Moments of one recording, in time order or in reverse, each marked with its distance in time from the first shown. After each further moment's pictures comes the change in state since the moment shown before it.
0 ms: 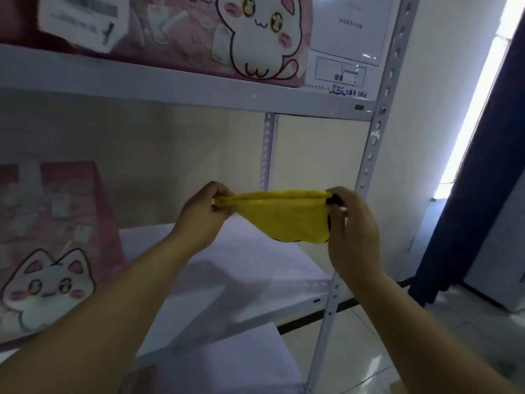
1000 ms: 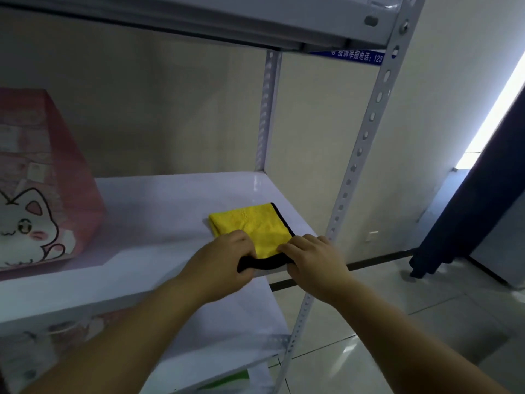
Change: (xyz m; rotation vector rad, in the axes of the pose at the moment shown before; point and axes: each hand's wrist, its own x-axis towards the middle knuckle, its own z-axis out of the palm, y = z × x) left_hand -0.103 -0.036 0.089 0.496 -0.370 0.219; right_hand -0.089 0.080 0.008 -0.423 -0.866 -0.373
